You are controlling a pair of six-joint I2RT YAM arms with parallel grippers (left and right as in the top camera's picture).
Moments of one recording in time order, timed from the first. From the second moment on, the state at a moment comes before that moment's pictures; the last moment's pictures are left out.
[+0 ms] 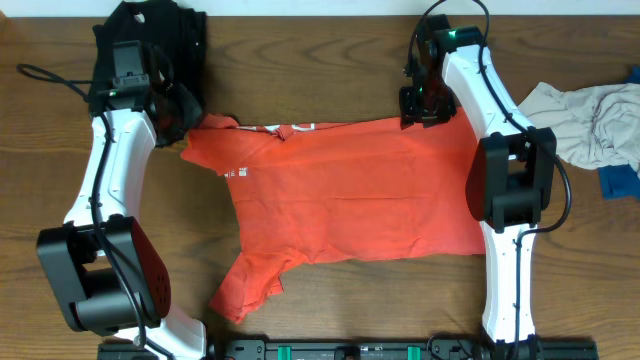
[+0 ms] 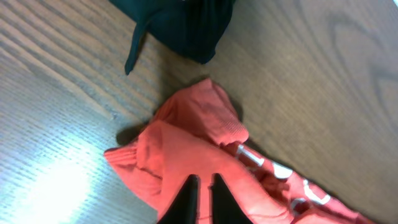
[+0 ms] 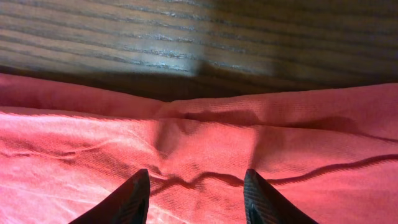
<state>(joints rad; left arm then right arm) 0.14 1.78 1.41 -0.73 0.12 -0.55 0.19 2.44 2.17 -1.29 -0.13 0.11</state>
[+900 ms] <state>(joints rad) 0.14 1.78 1.41 -1.10 0.18 -0.41 0.19 2.44 2.15 -1.27 -0.15 0.12</state>
